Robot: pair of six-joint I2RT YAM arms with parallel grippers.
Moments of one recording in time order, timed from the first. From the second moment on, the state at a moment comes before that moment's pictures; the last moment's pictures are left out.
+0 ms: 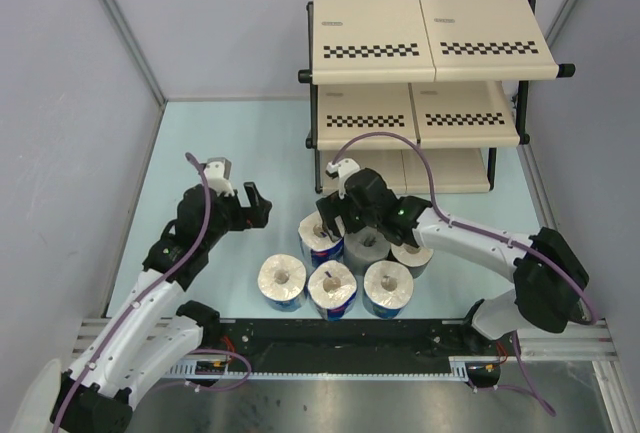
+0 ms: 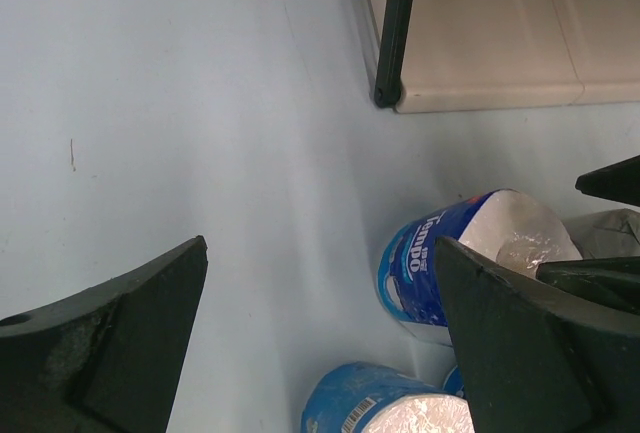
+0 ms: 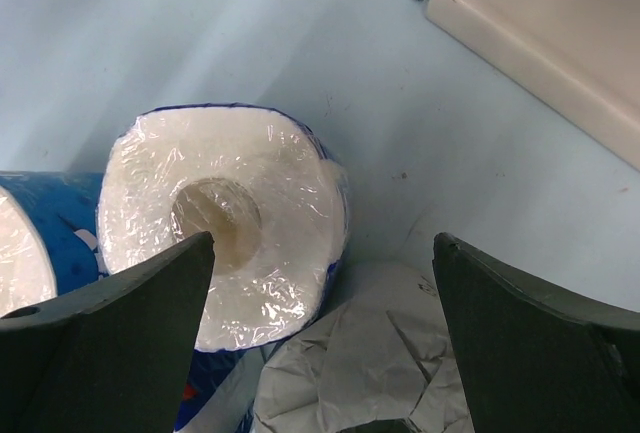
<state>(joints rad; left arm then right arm) -0.39 0.72 0.64 -0.36 -0.07 -0.37 0.89 1.45 1.01 -0.24 0.07 0.23</state>
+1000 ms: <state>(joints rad) -0.39 0.73 0.64 -0.41 -0.08 -0.33 0.94 1.57 1.05 -0.21 0.08 0.23</state>
